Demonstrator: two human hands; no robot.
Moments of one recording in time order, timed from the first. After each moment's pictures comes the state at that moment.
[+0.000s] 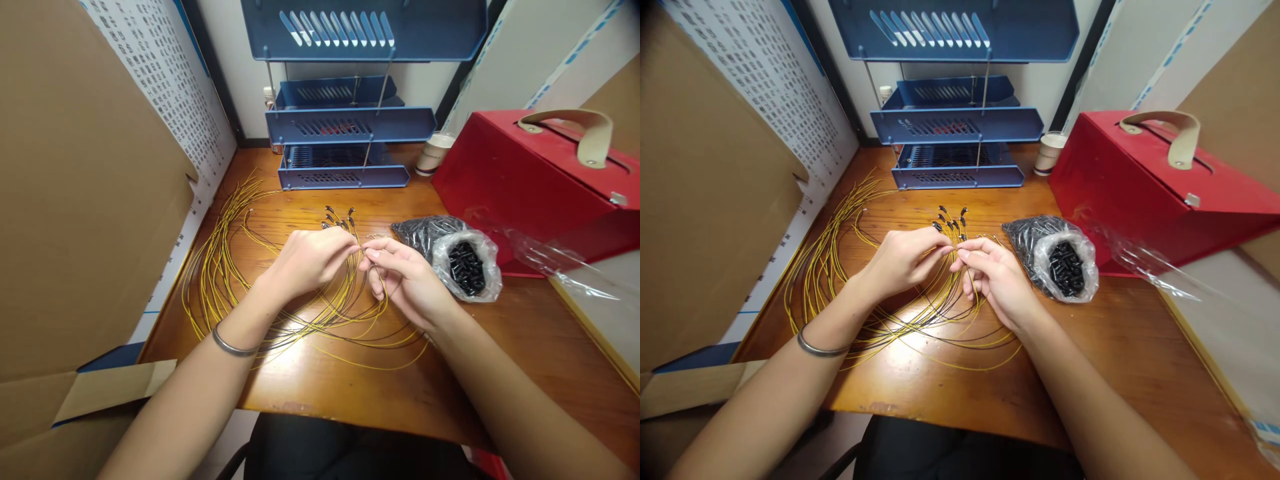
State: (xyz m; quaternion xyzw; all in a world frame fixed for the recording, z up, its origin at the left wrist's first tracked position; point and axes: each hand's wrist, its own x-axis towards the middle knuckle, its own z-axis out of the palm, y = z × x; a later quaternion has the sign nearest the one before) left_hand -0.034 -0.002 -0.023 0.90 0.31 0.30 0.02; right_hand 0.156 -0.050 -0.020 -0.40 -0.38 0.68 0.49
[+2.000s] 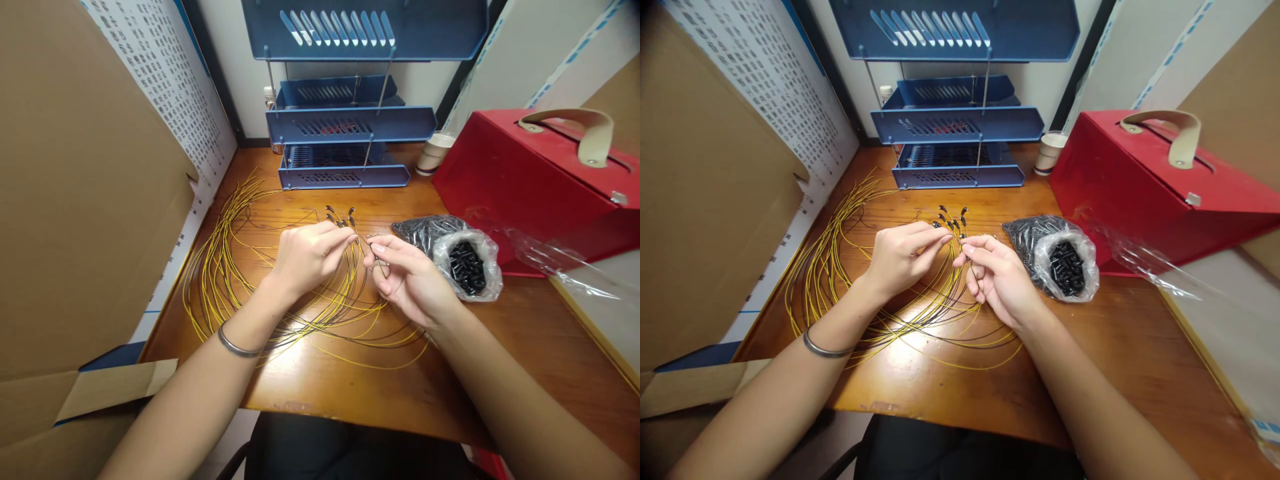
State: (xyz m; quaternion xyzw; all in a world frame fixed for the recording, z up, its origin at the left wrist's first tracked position) left_hand -0.030 -0.003 -0.031 0.85 0.37 0.37 -0.05; right_hand 0.157 -0.050 -0.018 -0.39 -0.34 0.69 0.50
